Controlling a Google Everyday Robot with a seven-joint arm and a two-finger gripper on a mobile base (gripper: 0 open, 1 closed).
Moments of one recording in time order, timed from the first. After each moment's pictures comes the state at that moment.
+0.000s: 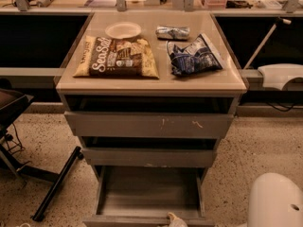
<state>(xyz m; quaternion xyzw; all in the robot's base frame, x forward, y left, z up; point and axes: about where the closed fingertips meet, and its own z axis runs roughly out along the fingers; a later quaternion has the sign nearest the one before) 0.420 -0.081 0.187 -0.37 0.84 -0.02 0.39</state>
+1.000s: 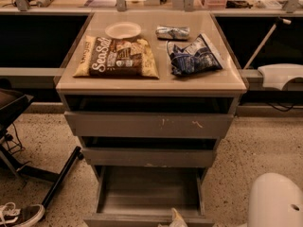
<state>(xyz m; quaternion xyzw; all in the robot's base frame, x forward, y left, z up) 0.420 -0.081 0.187 -0.37 0.84 -0.02 0.39</state>
